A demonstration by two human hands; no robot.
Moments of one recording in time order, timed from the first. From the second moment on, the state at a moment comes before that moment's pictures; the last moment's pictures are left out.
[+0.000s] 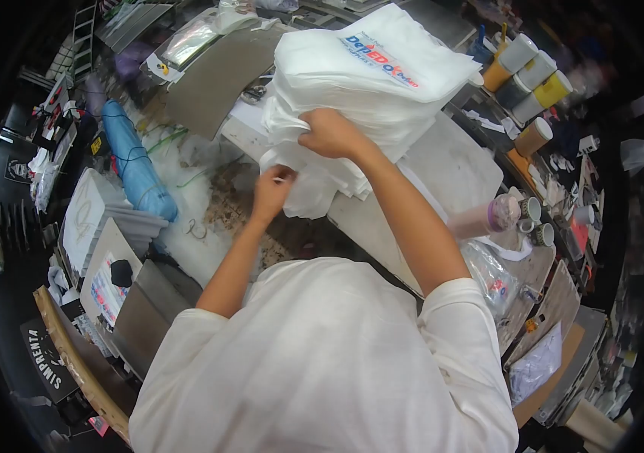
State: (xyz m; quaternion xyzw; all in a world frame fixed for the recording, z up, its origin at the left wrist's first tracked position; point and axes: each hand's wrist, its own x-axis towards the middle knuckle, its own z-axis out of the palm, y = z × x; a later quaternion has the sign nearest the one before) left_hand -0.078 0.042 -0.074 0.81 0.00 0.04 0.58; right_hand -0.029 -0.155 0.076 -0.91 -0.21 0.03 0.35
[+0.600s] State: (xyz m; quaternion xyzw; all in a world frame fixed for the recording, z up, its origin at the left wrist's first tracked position) left_hand -0.083 0.034 -0.046 0.84 -0.08 0.02 0.53; right_hand -0.023 -0.159 0.077 -0.89 -0.23 0.04 0.38
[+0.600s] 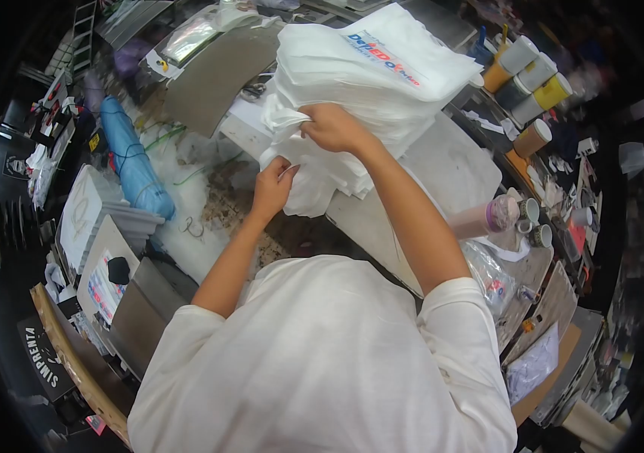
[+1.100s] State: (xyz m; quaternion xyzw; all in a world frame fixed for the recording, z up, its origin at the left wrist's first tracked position) left_hand -0.052 0.021 0.000 0.82 -0.12 0.15 0.53; right_hand -0.015 -0.163 0.068 -0.88 -0.24 0.03 0.41
